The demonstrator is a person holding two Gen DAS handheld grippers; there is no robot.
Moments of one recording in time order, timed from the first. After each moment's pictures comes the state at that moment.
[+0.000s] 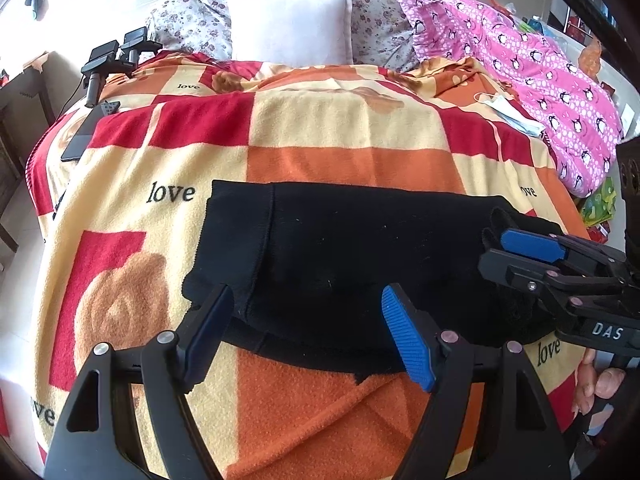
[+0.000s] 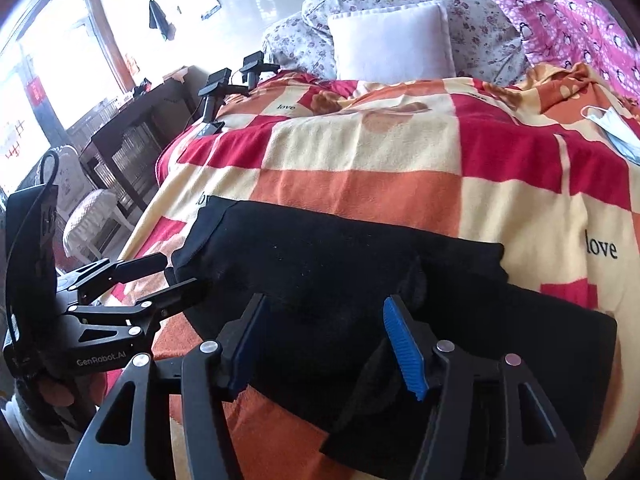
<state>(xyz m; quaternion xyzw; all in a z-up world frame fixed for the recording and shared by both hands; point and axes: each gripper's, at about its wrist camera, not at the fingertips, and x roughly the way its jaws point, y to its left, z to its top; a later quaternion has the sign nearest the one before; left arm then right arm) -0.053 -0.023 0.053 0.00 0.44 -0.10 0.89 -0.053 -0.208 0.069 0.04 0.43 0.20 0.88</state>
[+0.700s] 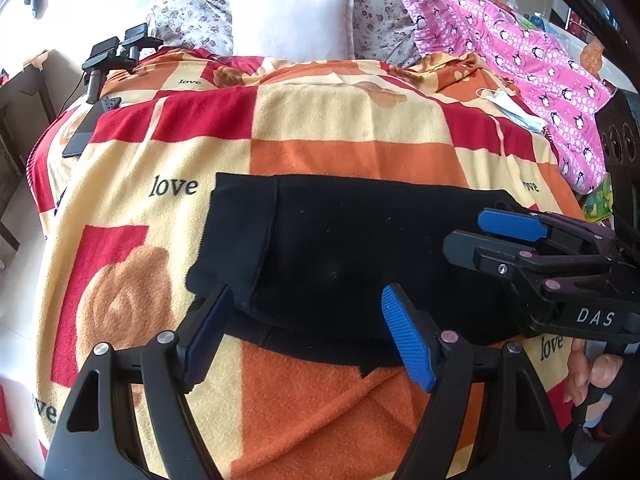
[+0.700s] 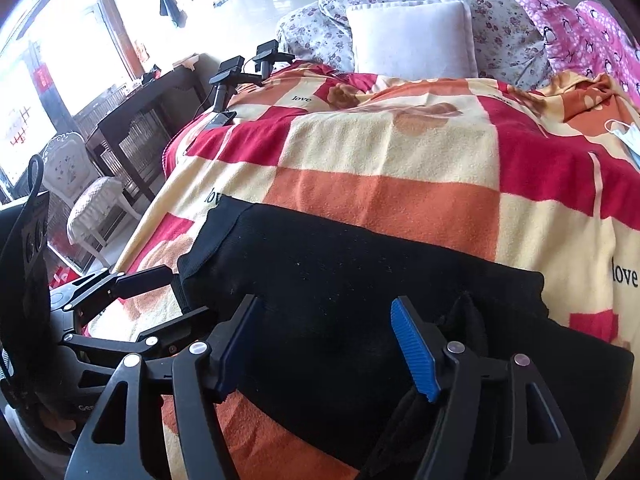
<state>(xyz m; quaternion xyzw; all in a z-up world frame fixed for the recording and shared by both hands) -0.053 -0.019 0.051 0.00 0.44 -0.09 0.89 -0.037 -0.183 0.067 0.04 0.44 0.22 0.87</state>
